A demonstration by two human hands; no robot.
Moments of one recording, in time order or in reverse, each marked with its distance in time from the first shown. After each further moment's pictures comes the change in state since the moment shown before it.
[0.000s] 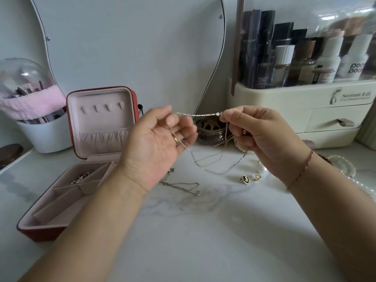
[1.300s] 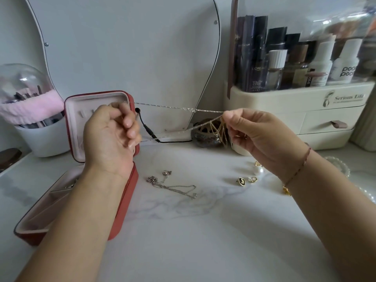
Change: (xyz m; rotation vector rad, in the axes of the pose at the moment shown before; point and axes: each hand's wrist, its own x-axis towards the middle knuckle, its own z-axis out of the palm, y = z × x) left_hand 0.000 0.027 -0.025 0.137 0.367 0.354; right_hand 0.004 0.001 -0.008 0.047 -0.011 0.065
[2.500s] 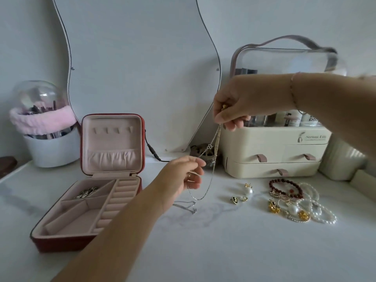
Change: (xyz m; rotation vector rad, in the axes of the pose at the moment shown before) left_hand -0.021 -0.046 0.026 0.327 -0.381 -0.423; right_hand 0.020 -0.146 0.037 -1.363 -0.468 -0.135
